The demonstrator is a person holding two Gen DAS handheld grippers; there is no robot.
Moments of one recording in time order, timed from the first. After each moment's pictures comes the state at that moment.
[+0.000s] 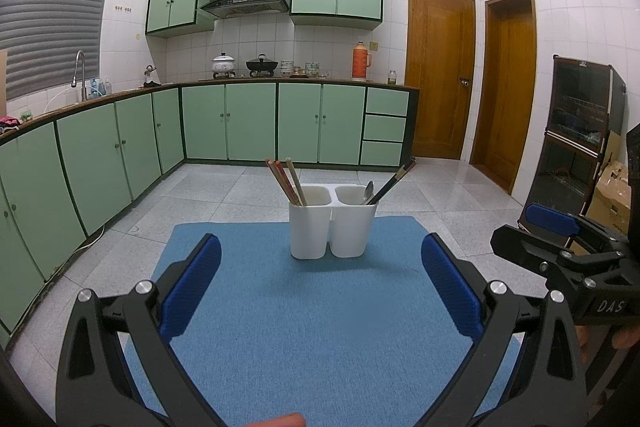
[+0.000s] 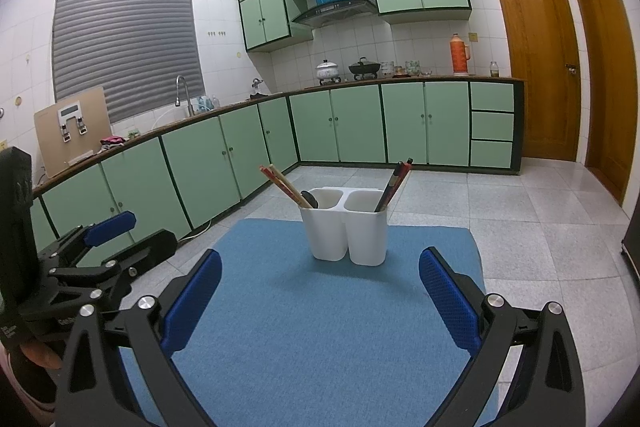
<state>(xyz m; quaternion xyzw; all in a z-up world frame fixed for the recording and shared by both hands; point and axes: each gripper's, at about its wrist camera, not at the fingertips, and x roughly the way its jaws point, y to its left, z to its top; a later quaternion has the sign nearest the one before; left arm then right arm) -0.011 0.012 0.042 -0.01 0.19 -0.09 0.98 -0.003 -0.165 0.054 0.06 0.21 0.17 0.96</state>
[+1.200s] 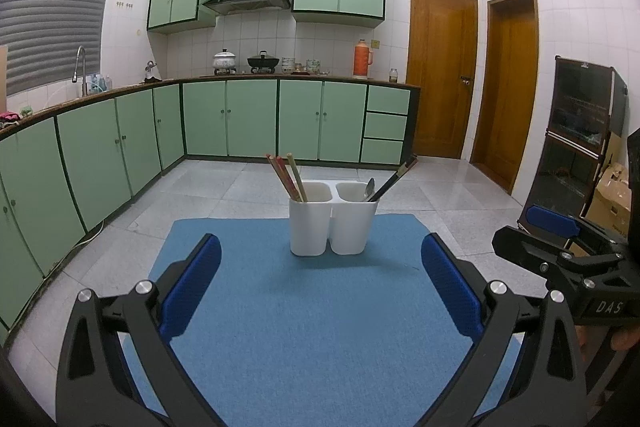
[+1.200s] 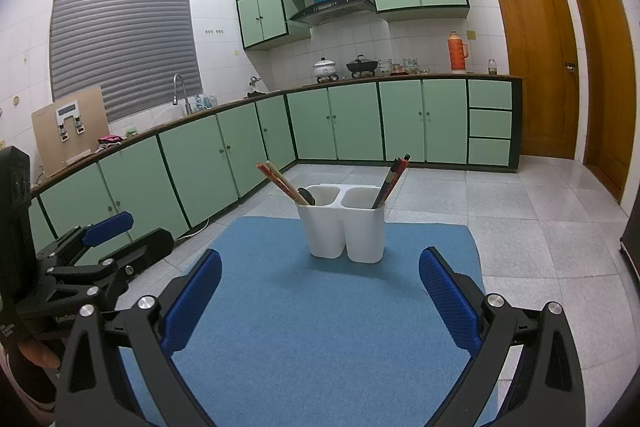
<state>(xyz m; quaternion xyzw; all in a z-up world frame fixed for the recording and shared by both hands) -0.007 0.016 0.035 -0.01 0.19 -0.09 0.98 -0.001 -0.170 0.049 0.06 0.21 0.17 0.96</state>
